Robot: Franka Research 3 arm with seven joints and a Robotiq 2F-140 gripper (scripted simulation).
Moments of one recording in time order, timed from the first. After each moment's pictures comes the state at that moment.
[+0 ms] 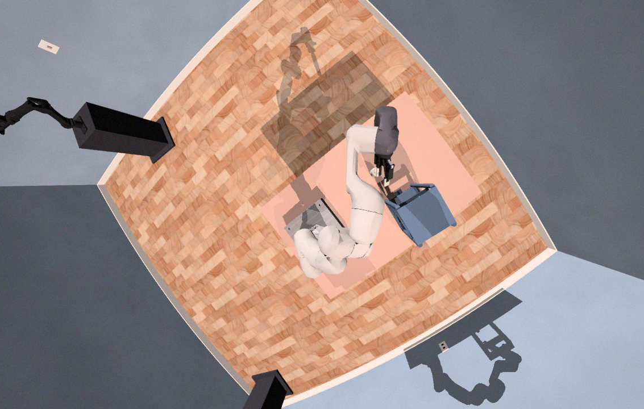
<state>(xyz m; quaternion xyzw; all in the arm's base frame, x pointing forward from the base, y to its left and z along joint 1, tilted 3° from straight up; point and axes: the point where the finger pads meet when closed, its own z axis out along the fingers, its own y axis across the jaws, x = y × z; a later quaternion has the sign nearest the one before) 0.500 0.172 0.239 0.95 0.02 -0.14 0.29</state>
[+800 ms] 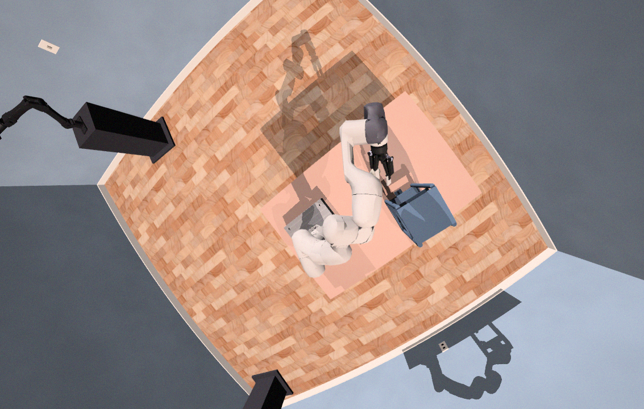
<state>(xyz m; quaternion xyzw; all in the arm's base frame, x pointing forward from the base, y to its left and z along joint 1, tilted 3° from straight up) 0.500 0.167 0.213 0.88 0.21 -0.21 0.36</state>
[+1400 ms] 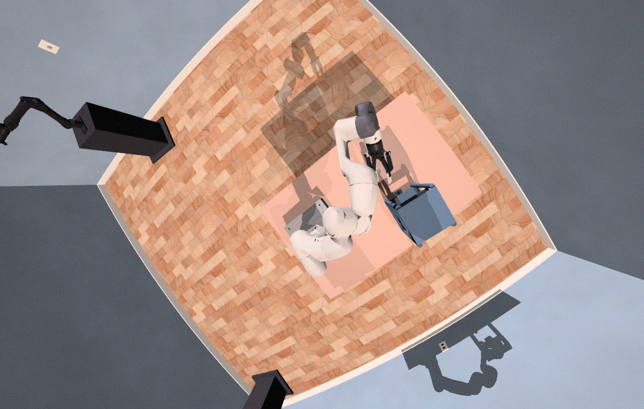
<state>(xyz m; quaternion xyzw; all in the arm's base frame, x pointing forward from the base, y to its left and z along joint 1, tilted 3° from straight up) 0.501 0.168 0.203 0.80 0.33 -0.27 0.42</state>
